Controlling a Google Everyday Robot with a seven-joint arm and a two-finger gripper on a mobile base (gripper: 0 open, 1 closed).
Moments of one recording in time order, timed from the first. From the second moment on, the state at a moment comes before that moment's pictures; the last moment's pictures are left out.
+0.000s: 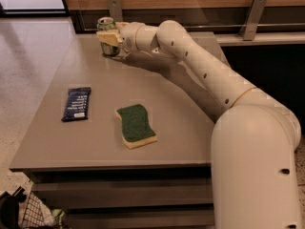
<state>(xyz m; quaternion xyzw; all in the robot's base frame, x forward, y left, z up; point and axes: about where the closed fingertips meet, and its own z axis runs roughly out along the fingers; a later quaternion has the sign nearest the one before) 0.841 0.141 0.888 -0.37 0.63 0.32 0.60</state>
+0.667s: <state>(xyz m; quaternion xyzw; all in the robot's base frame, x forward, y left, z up) 0.840 0.144 0.887 -0.37 0.63 0.32 0.60</state>
